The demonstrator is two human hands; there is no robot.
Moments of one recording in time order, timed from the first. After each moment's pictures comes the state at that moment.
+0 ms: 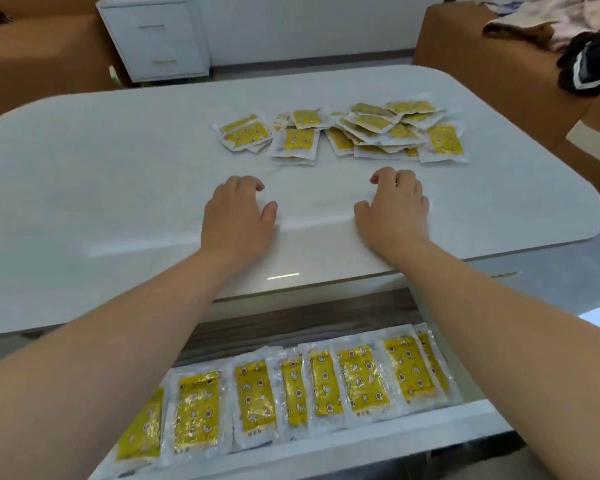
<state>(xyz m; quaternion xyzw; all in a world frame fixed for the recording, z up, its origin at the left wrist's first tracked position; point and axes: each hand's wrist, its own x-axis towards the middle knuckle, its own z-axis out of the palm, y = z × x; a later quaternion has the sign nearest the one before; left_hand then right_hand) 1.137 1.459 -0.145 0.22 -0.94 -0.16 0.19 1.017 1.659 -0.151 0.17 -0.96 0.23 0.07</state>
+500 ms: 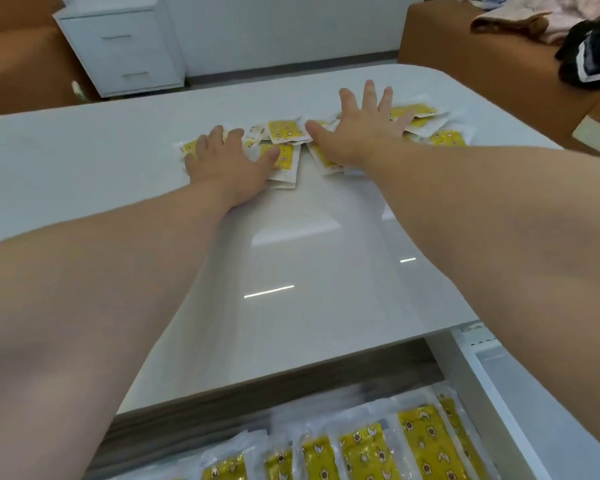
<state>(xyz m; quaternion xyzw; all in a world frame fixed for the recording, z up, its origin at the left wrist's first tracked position) 0.958 1.384 -0.149 0.29 -0.95 -0.10 0.09 0.839 1.568 -0.121 0.18 -0.98 0.10 0.03</state>
